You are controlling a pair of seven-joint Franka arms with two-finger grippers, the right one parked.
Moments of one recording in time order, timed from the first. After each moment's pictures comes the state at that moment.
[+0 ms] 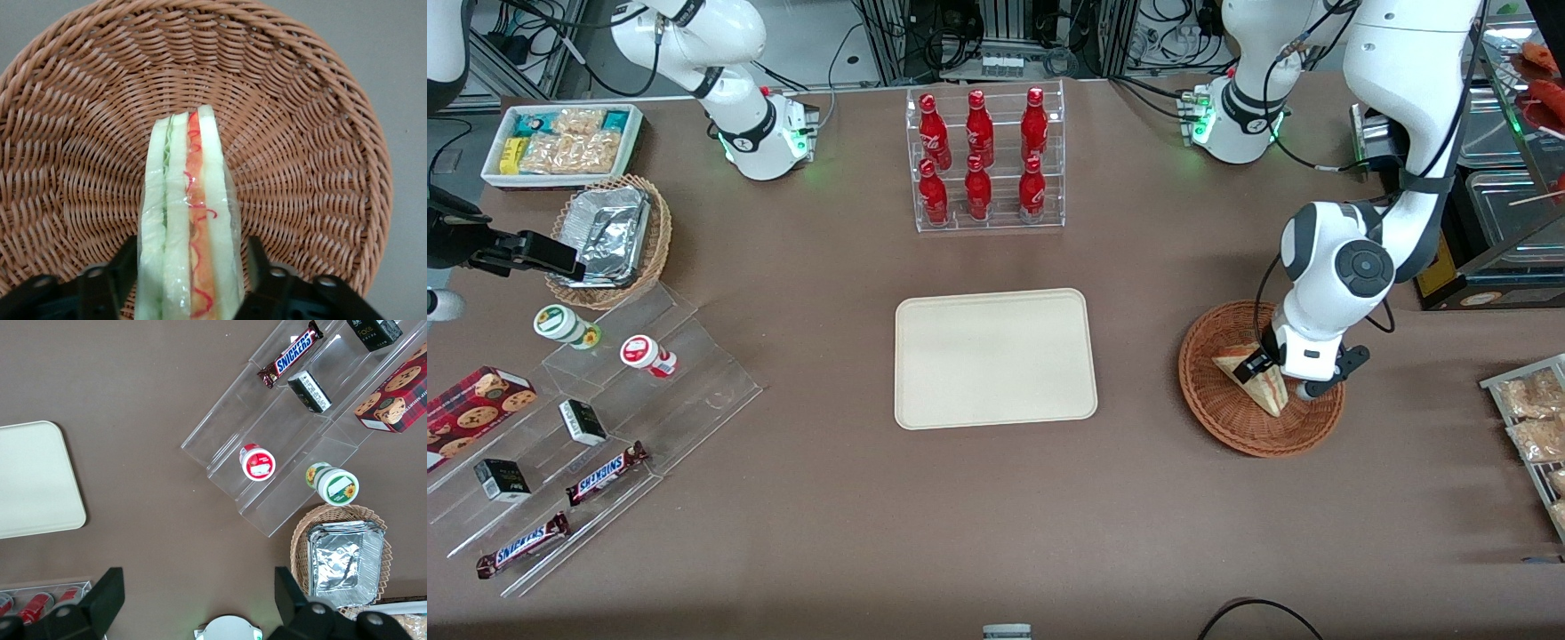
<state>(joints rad) -0.15 0.28 0.01 -2.23 0.01 2.56 -0.73</state>
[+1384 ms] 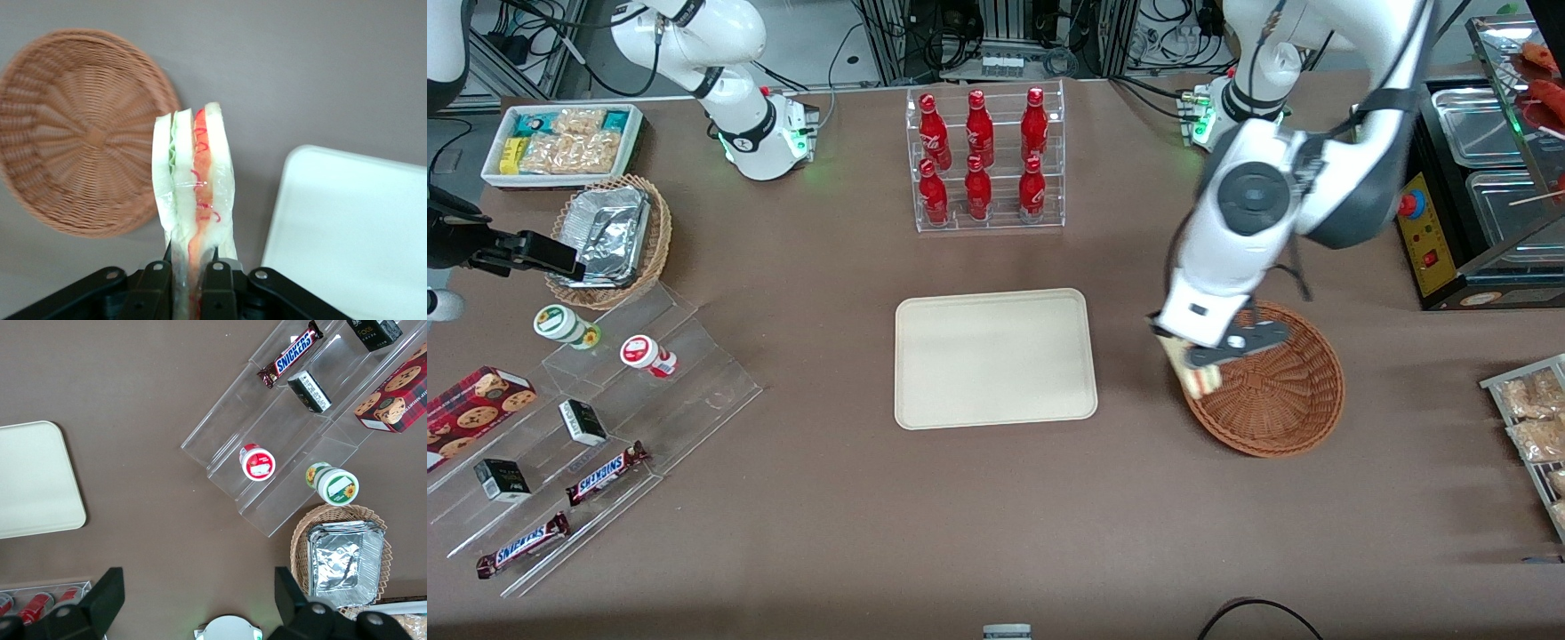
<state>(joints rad) -0.43 0.24 -0.07 -1.77 0.10 1.97 -0.76</state>
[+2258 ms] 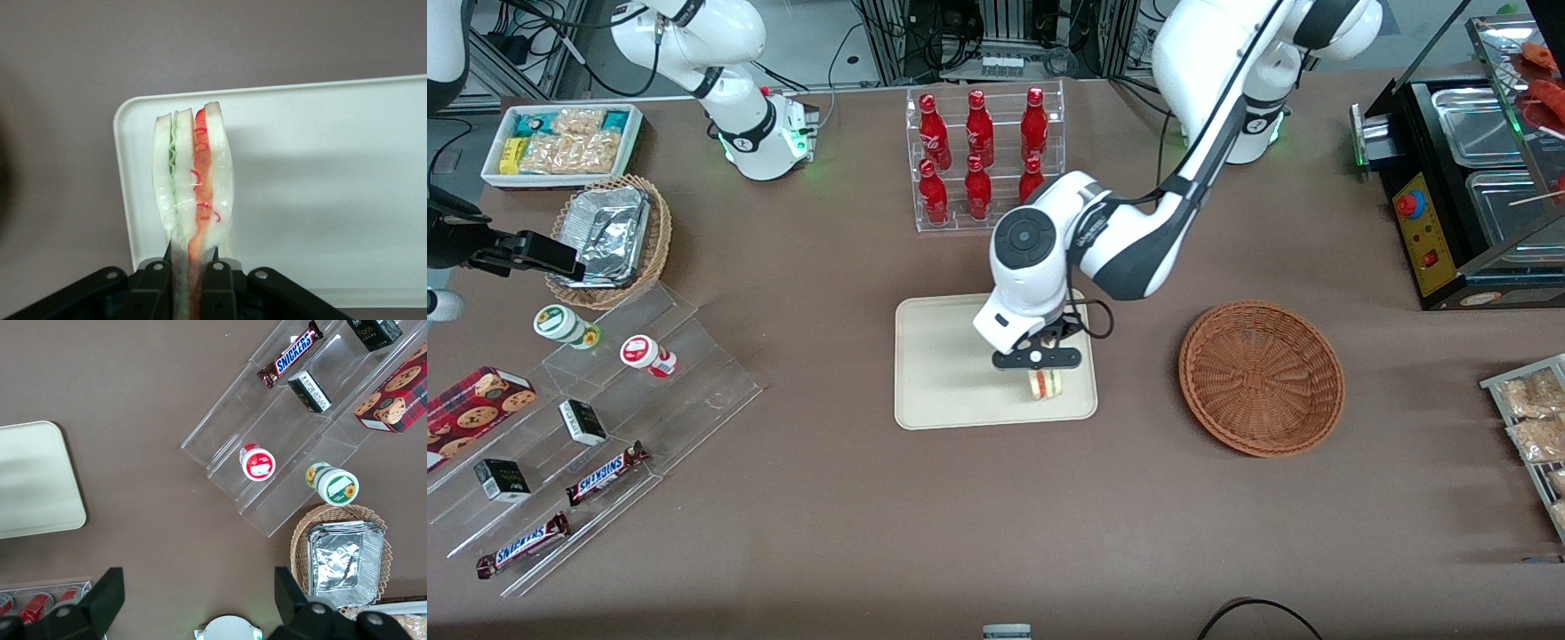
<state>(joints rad) -0.68 0.64 -0.09 -1.40 0.10 1.98 -0.77</state>
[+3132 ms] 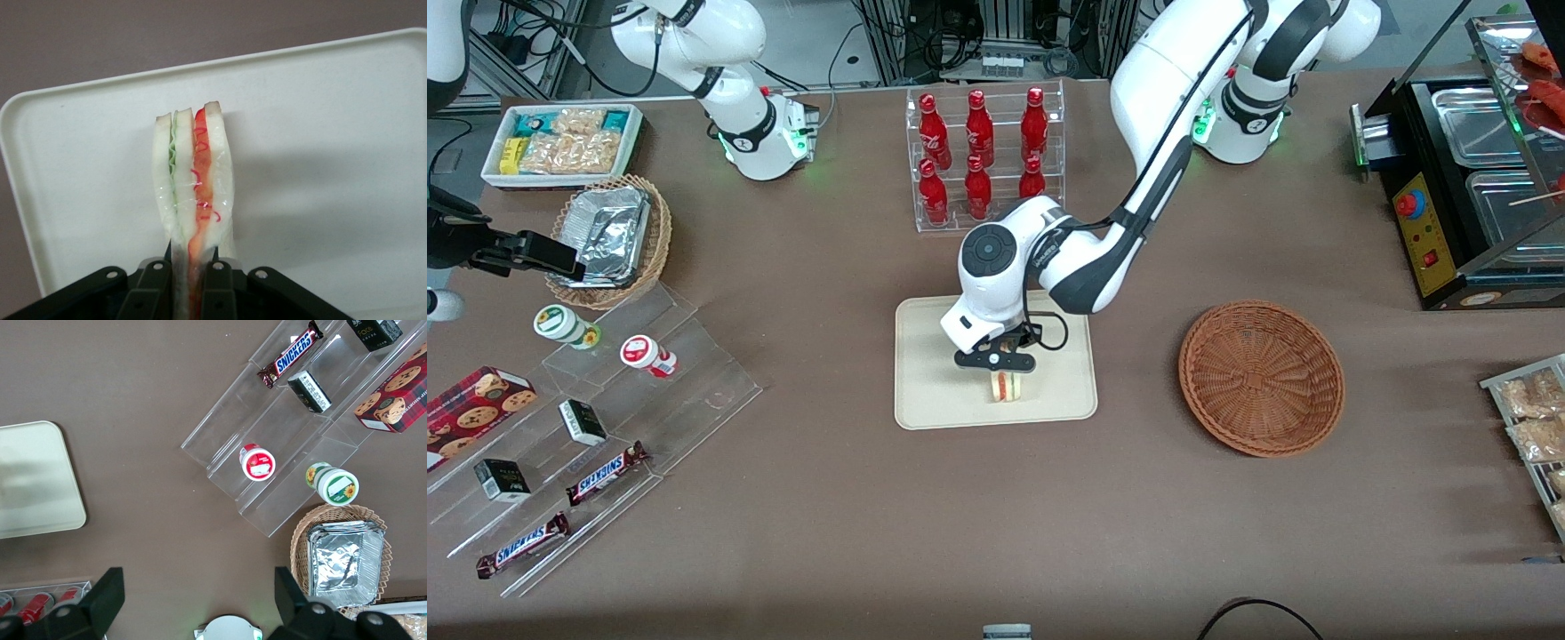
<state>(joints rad) -0.73 0.77 -0.09 -1.39 0.10 2.17 -0.75</state>
